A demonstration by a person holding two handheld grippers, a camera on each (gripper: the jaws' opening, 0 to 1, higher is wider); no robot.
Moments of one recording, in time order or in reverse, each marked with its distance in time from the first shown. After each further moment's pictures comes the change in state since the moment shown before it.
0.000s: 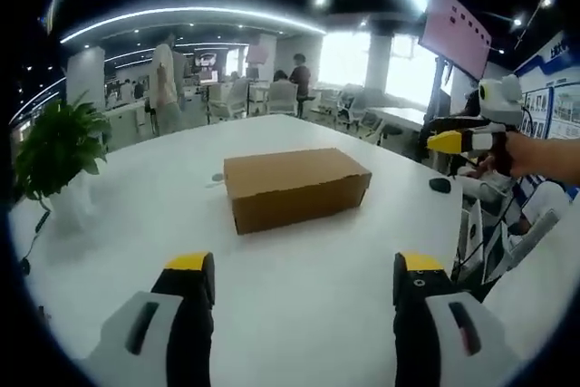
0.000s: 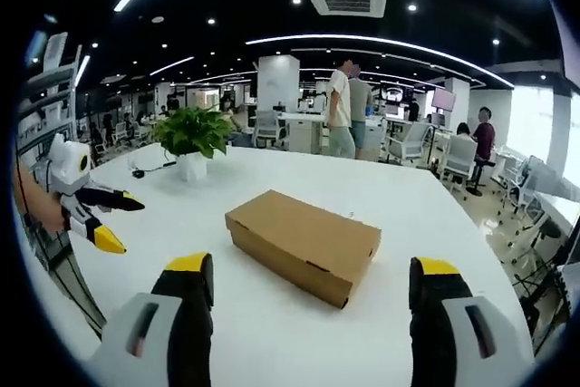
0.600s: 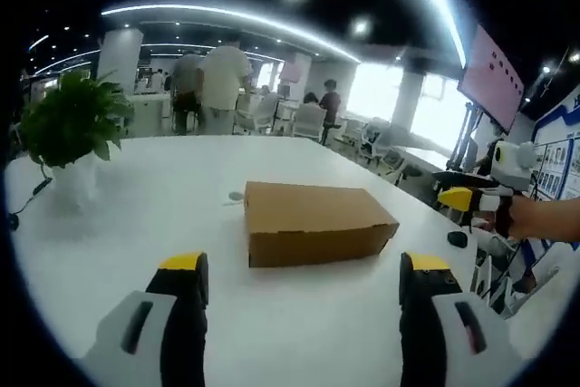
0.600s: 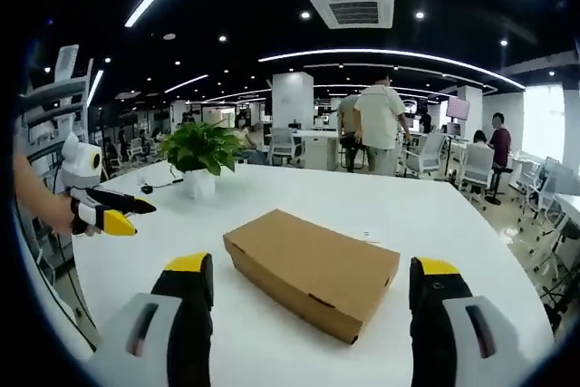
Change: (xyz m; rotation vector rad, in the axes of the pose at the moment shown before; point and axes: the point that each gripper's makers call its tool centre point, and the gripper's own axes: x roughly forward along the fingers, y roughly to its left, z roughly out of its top) left arm 0.032 0.034 0.043 -0.181 -0.147 0.072; right arm 0.059 -0.011 0.010 0.043 -0.094 0.089
